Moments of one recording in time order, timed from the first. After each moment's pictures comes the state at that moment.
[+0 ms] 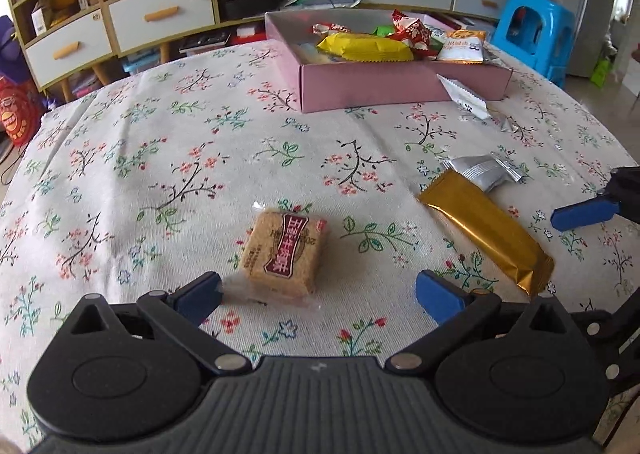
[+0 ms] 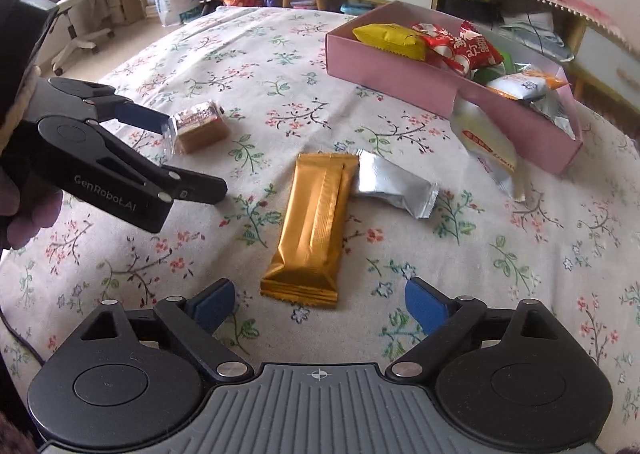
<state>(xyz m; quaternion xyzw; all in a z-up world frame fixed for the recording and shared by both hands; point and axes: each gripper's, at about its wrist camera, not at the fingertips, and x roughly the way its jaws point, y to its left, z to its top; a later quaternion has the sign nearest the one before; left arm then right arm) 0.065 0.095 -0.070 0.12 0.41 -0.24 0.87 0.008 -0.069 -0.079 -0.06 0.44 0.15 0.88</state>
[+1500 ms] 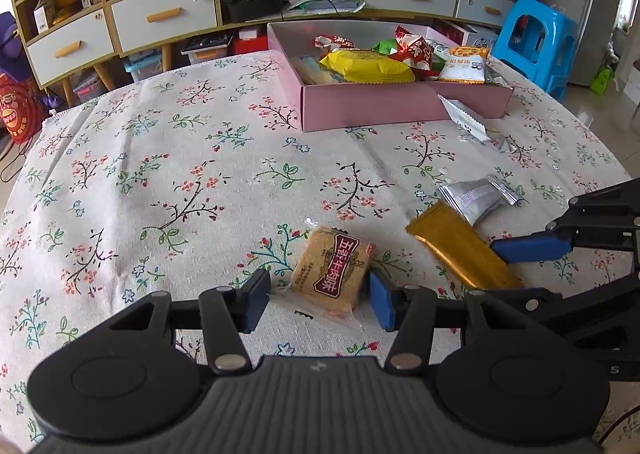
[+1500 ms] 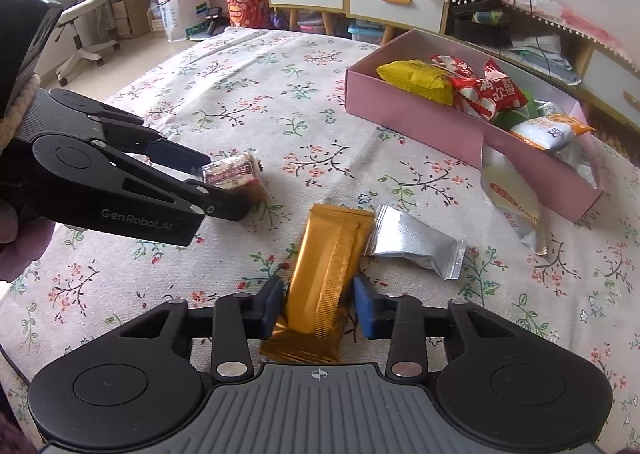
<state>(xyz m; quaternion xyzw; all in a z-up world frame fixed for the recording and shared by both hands) 0.073 0.091 -0.058 0.11 0.42 -0.24 0.87 0.027 -0.045 -0.070 -0.06 0.41 0.16 0.89</state>
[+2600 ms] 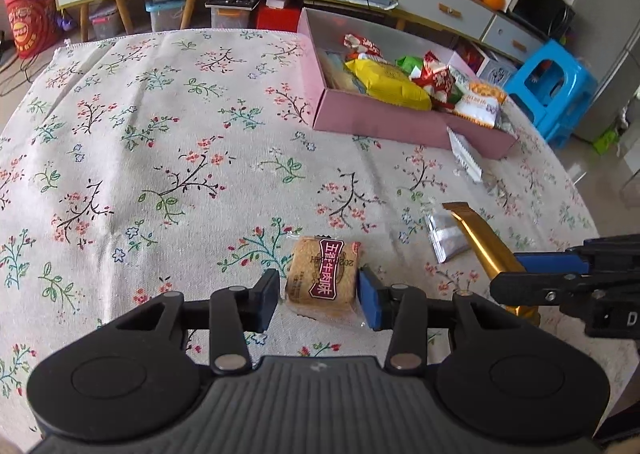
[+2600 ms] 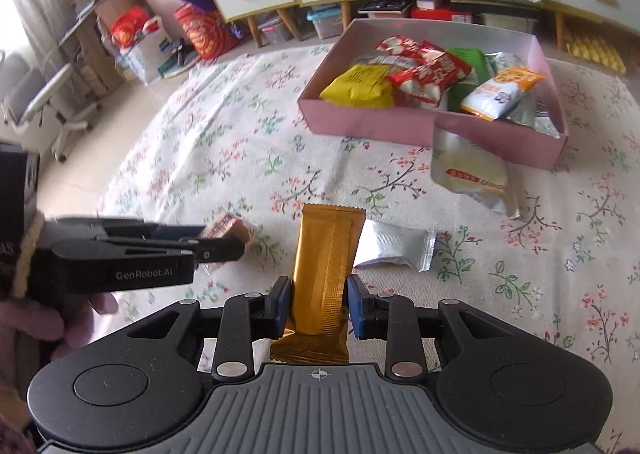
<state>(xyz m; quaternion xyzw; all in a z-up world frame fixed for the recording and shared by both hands) 0.085 0.102 -0.040 -0.01 0.48 -0.22 0.85 0.045 -0.092 -0.020 0.10 0.47 0.13 0.87</state>
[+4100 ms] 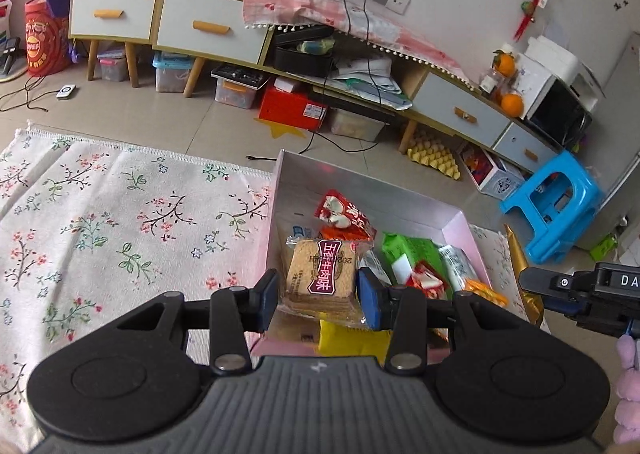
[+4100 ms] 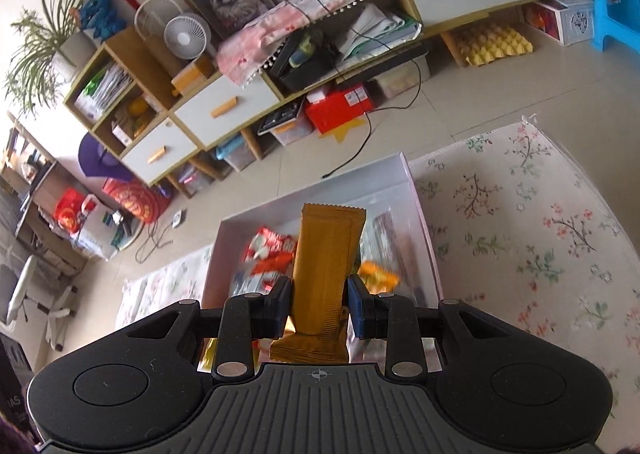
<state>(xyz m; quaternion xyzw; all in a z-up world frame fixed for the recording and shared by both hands) 0.196 0.039 -0.002 -0.10 0.40 -0.19 0.89 0.163 -0.231 0.011 0.28 0.36 0.01 0.89</state>
